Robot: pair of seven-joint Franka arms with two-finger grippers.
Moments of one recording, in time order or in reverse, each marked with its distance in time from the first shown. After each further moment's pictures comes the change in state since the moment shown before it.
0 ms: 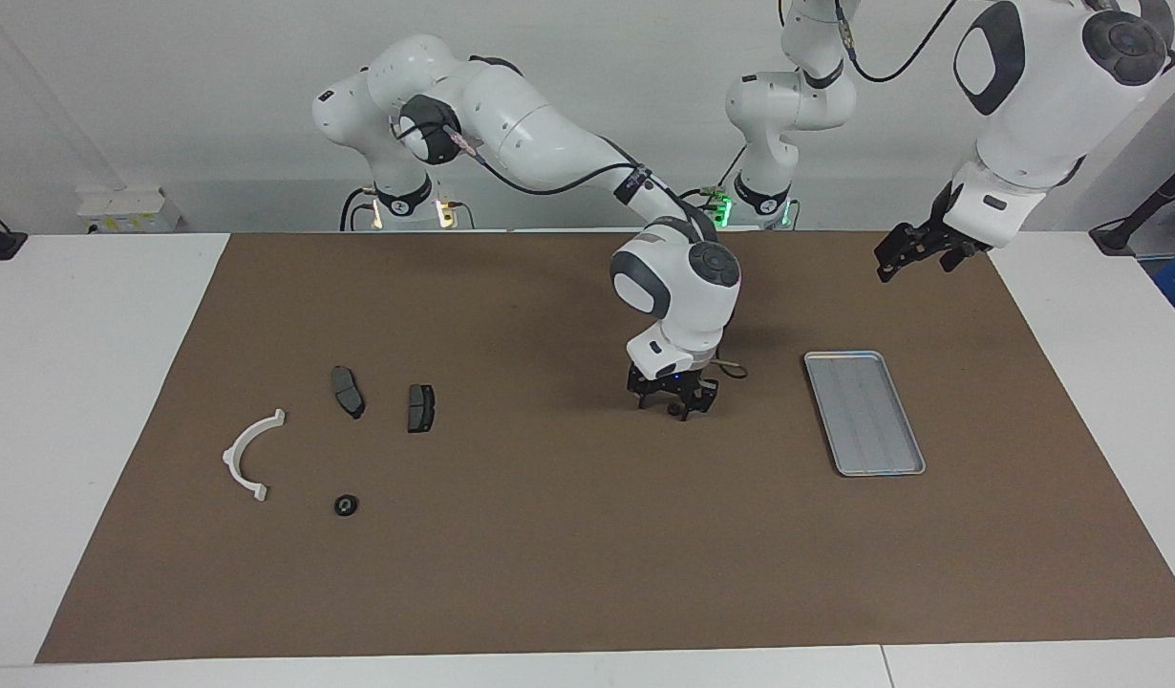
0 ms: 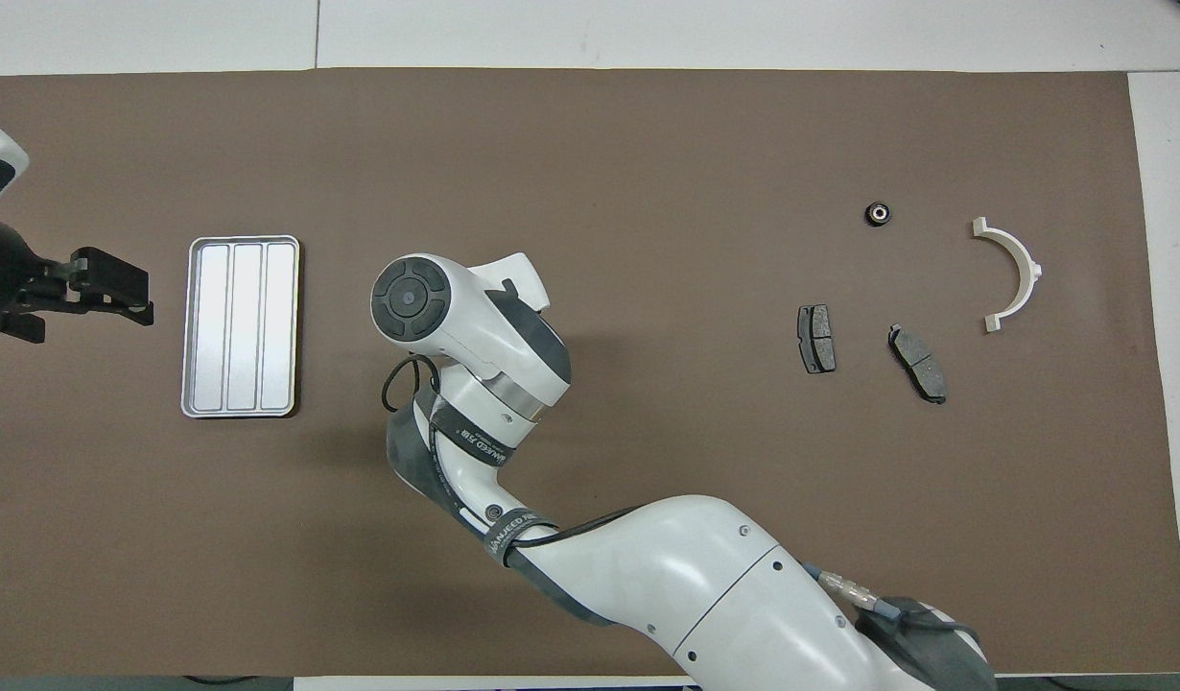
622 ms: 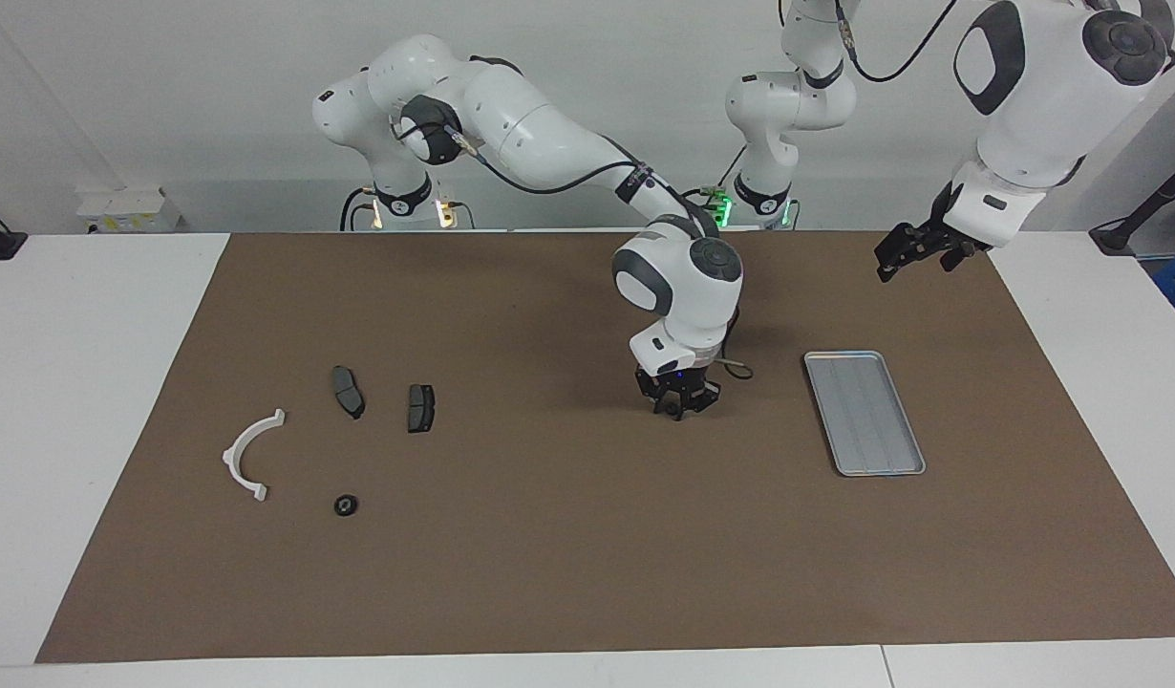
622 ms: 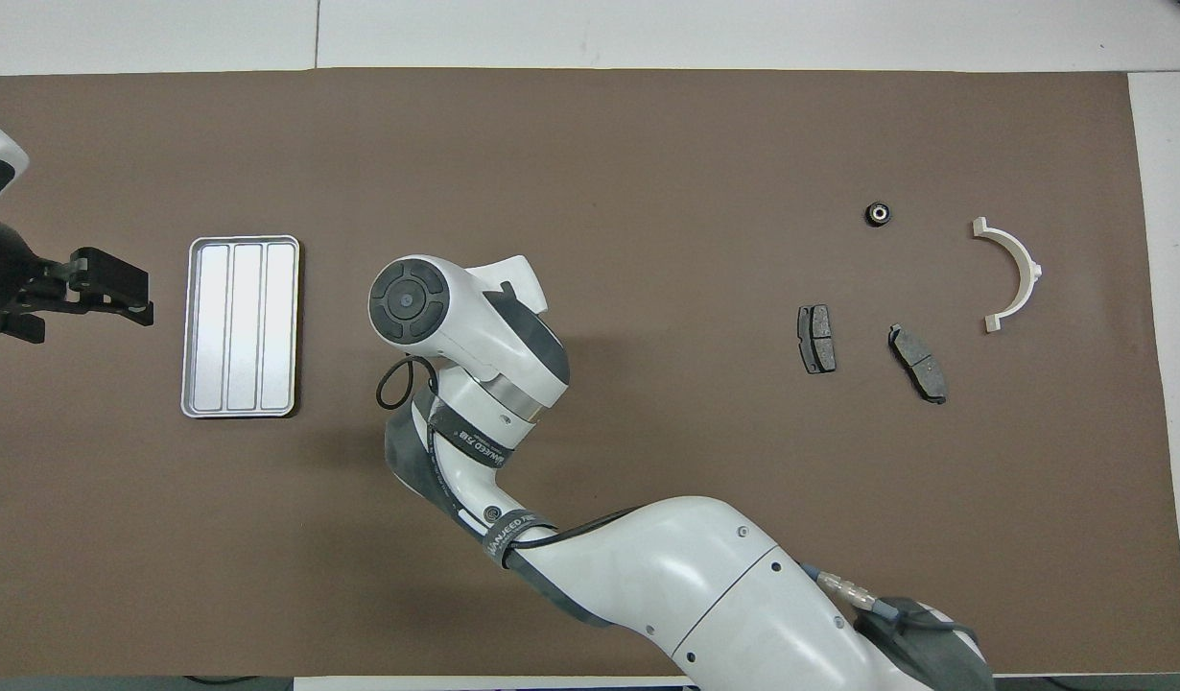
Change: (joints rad) left arm 0.000 0.000 0.000 0.000 0.000 0.000 0.000; right arm 0.003 0.003 0.003 0.005 0.000 0.020 0.044
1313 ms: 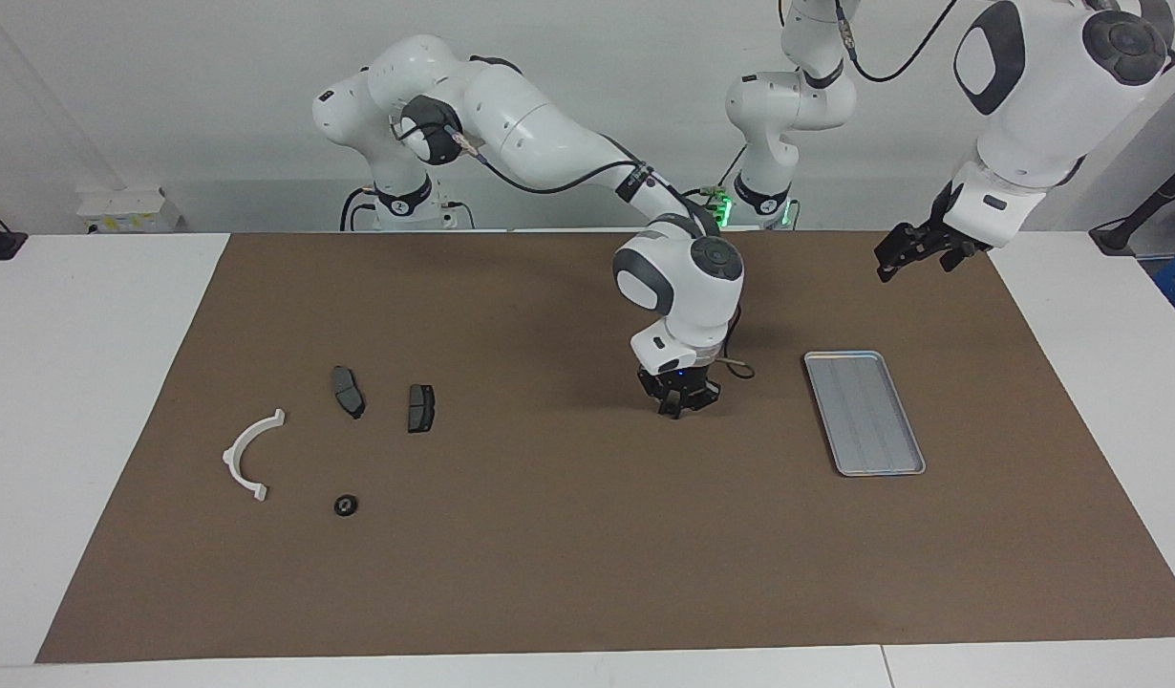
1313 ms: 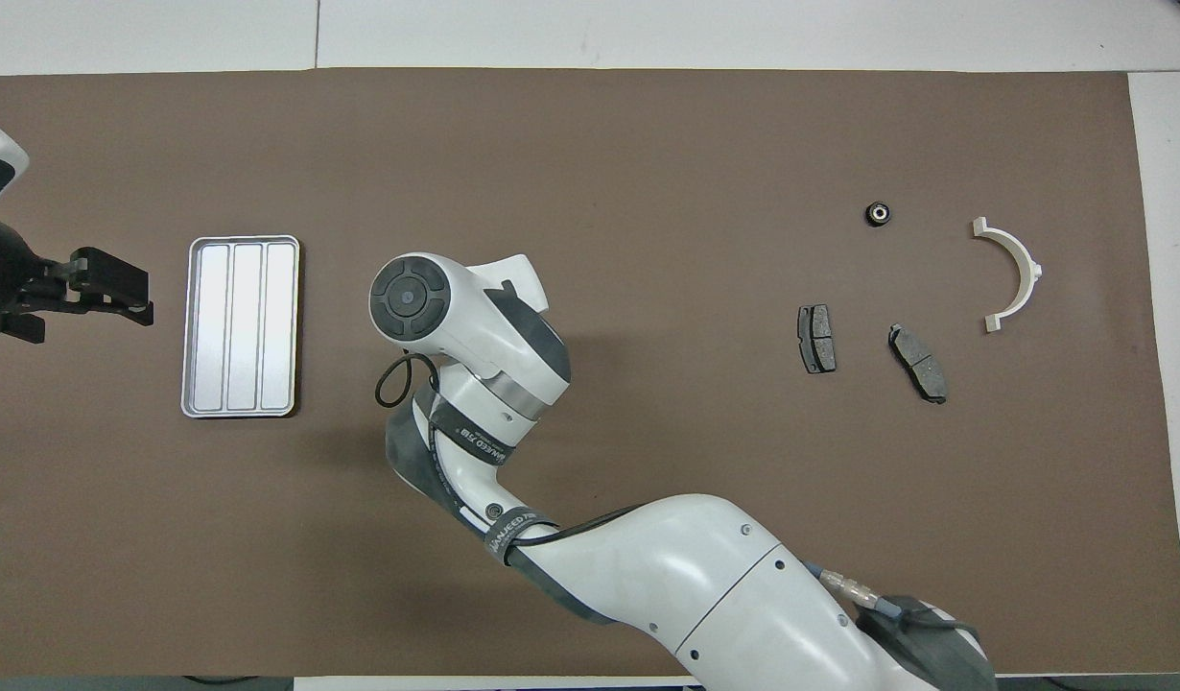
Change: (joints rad) left arm 0.000 0.000 0.000 0.000 0.000 0.000 0.000; right arm -0.021 -0.001 0.002 0.012 0.000 -0.038 -0.020
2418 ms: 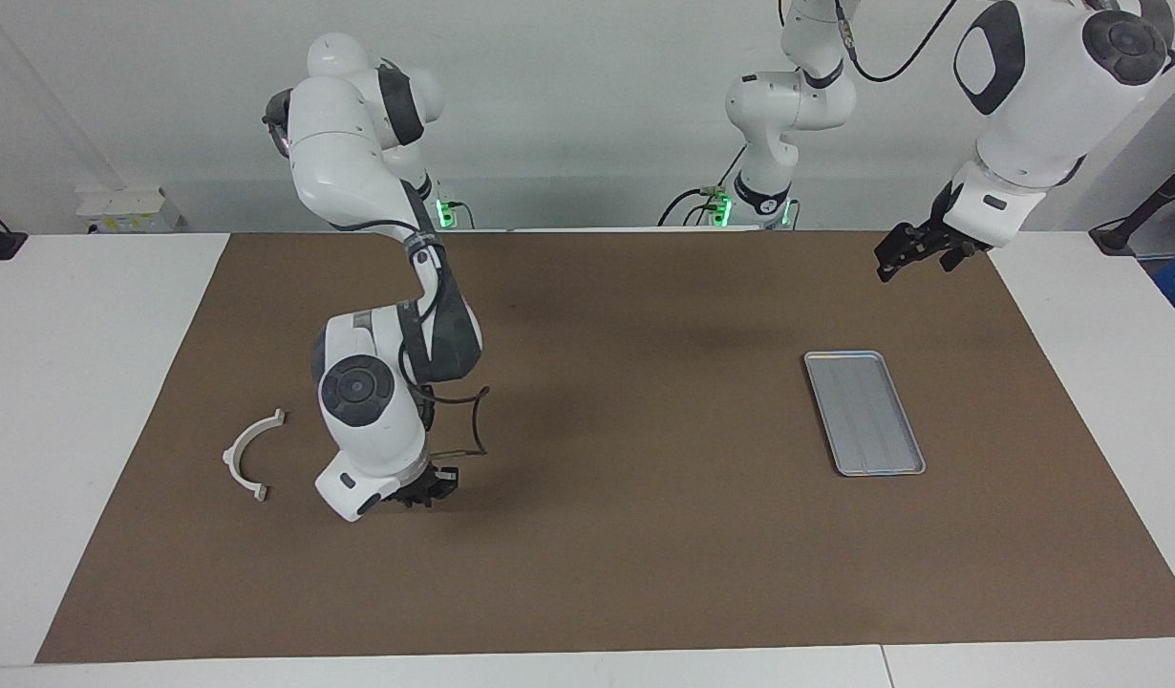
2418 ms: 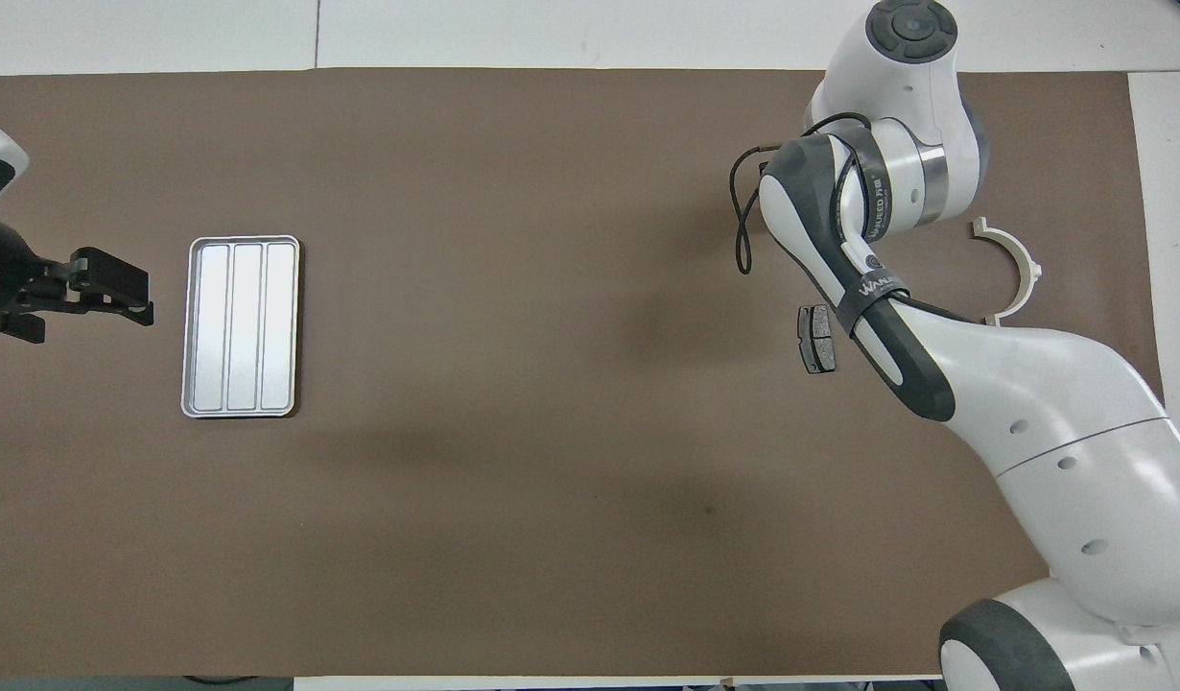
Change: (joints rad) left arm 0.000 0.000 0.000 0.000 0.000 0.000 0.000; right arm -0.615 -0.114 0.085 -0.134 -0.001 -0.035 -0.966
